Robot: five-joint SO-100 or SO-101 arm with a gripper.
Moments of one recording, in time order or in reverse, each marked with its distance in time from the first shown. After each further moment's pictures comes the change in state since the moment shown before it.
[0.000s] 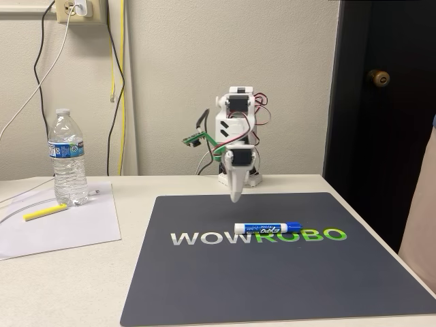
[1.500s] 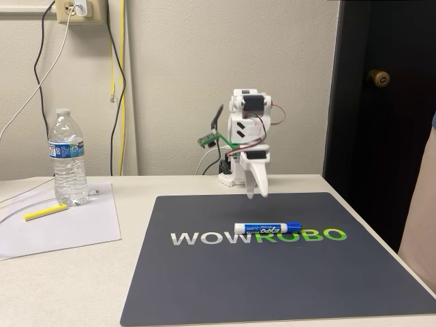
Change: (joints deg) arm -5.9 -7.0 -8.5 13.0 11.4
